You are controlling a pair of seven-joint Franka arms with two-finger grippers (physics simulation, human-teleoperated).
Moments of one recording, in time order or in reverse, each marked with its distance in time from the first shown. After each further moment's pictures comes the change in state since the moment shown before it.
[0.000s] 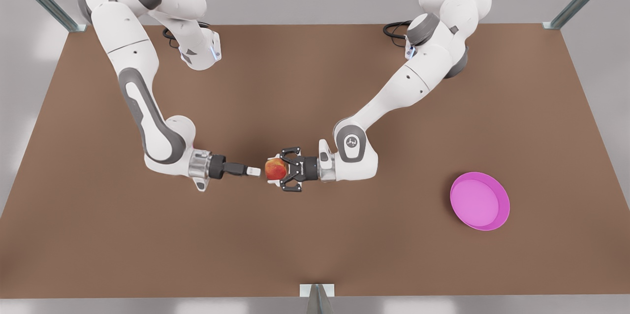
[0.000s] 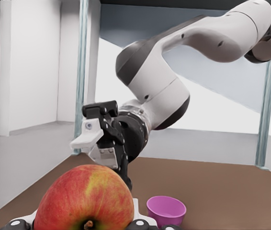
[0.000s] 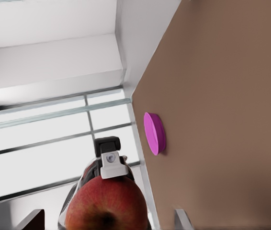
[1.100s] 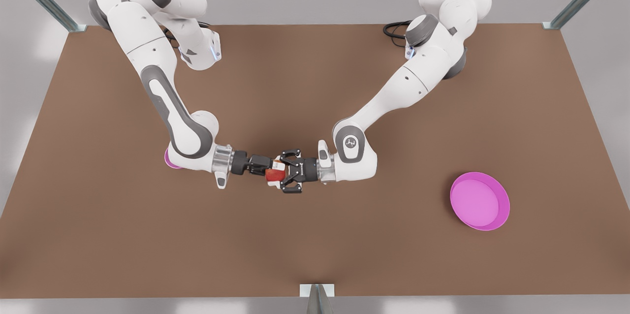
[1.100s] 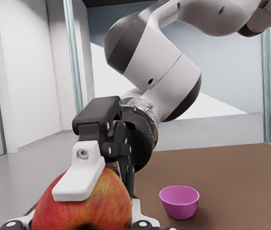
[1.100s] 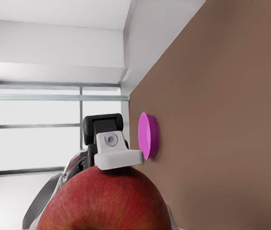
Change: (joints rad) left arm -0.009 0.014 0.001 0.014 0.000 0.022 0.151; right arm 0.112 0.023 0.018 0.045 0.043 0.145 -0.176
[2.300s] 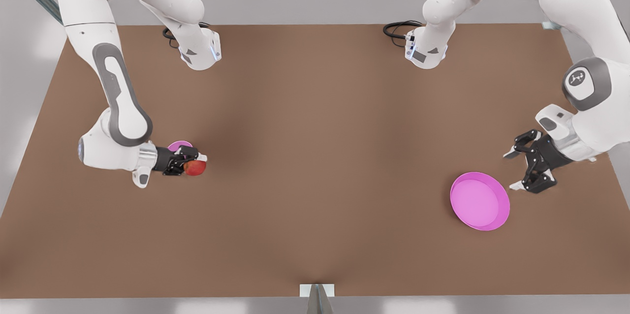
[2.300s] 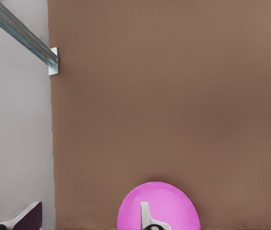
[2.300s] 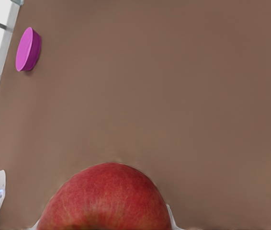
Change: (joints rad) left arm 0.798 -0.763 0.066 -0.228 1.384 -0.767 -0.588; right arm -0.404 -0.178 -0.004 -0.126 -0.953 -0.234 -0.030
